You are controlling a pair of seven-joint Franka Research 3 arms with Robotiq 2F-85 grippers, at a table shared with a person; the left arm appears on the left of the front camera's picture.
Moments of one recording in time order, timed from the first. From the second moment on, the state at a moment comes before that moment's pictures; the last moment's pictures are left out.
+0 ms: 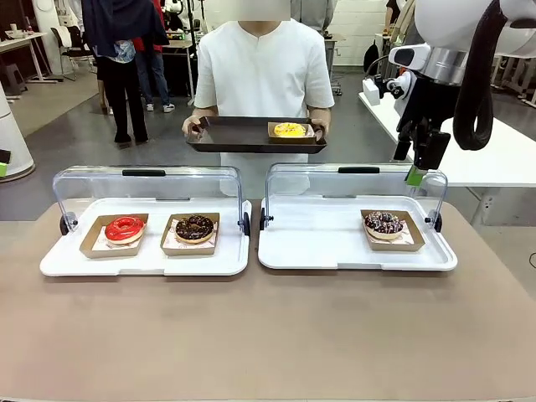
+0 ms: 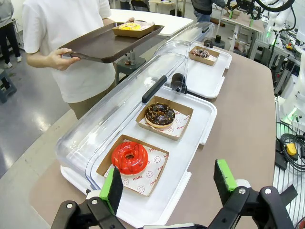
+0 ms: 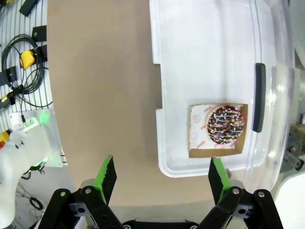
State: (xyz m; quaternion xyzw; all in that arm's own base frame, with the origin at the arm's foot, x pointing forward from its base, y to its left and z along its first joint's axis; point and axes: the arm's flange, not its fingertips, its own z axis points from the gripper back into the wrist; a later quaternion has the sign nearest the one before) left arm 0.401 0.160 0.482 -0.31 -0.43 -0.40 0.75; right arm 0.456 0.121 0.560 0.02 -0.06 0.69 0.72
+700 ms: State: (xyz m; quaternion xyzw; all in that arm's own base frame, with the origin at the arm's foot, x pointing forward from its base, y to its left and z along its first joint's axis) left arm 0.400 0.160 0.482 -0.31 -0.43 -0.40 0.75; right arm 0.455 0.103 0.567 0.08 -0.09 0.67 0.73
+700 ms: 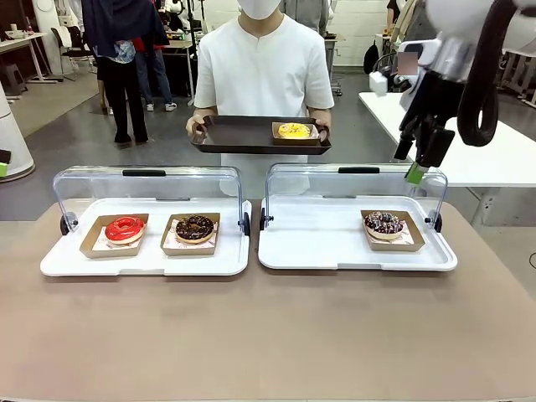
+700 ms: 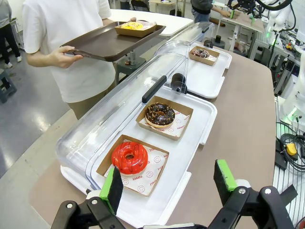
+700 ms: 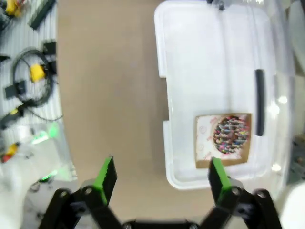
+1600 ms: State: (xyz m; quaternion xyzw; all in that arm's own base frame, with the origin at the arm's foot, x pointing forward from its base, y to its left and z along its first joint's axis) left arm 0.400 0.159 0.482 -0.31 -0.43 -0.40 0.75; right arm 0.454 -0.148 0.515 0.39 -0.35 0.56 0.65
